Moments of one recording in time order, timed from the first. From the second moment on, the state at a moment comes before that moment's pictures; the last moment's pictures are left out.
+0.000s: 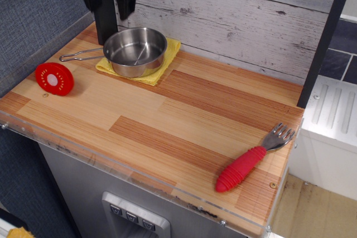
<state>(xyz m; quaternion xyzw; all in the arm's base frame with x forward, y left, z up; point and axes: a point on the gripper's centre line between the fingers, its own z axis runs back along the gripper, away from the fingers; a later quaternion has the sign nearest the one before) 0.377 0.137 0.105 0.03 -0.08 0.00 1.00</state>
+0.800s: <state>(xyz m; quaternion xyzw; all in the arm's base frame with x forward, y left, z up) 0.314 0.016 0.142 -0.04 -0.07 -0.02 1.00</state>
